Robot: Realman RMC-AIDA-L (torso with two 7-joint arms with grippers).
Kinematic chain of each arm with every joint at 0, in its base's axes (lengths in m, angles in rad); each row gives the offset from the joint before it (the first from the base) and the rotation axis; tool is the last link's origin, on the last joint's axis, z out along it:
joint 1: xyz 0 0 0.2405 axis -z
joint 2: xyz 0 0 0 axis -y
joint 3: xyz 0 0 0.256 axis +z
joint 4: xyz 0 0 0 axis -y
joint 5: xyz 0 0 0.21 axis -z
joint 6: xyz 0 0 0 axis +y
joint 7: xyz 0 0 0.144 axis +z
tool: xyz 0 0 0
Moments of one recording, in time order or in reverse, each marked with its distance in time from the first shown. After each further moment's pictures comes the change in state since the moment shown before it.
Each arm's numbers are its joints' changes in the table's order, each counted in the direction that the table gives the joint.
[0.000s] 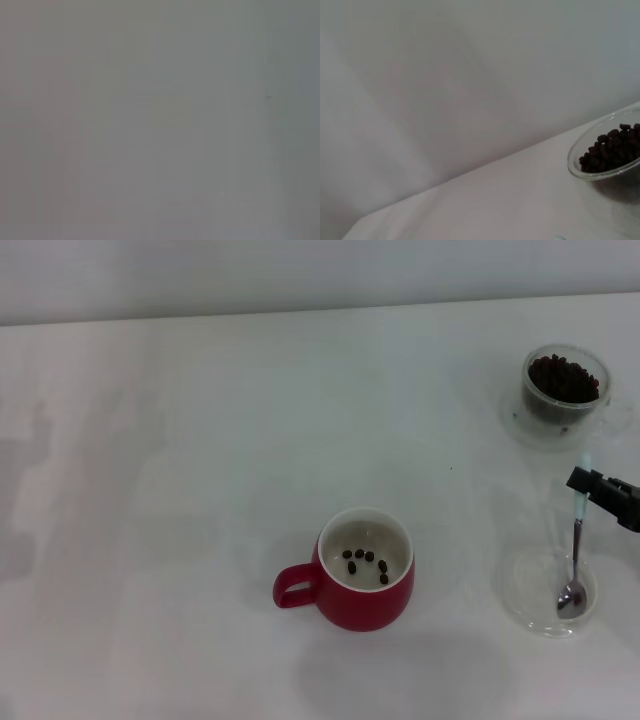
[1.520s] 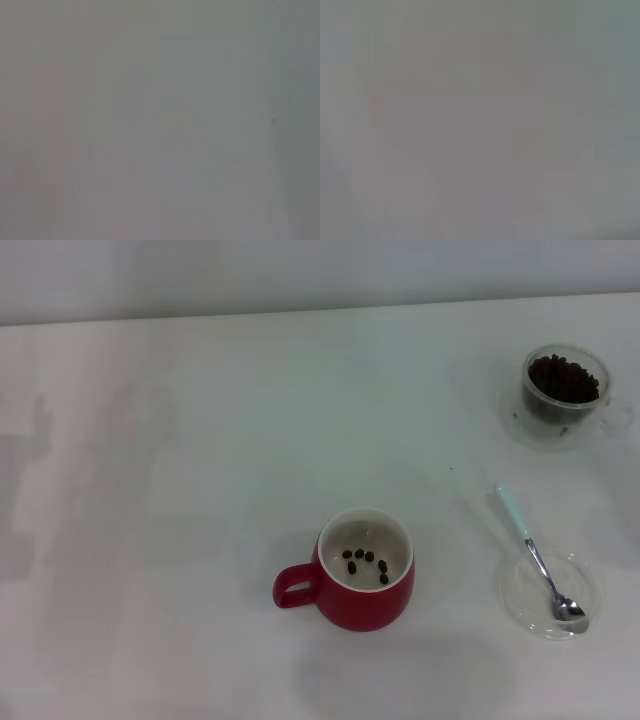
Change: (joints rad) left arm 0.001 0.000 -0.007 -0.002 0.011 0.065 0.003; right arm -0.066 -0.022 0.540 0.010 0.006 -0.132 -0.311
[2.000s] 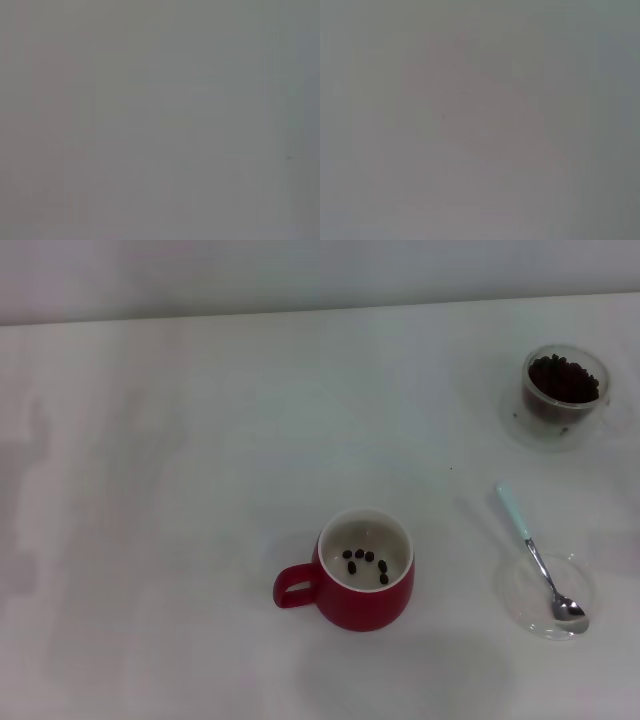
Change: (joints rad) left arm -0.035 0.007 0.000 -0.067 0.051 0.090 0.048; right arm -0.041 -0.049 0.405 -0.111 -0.004 -0.057 -0.582
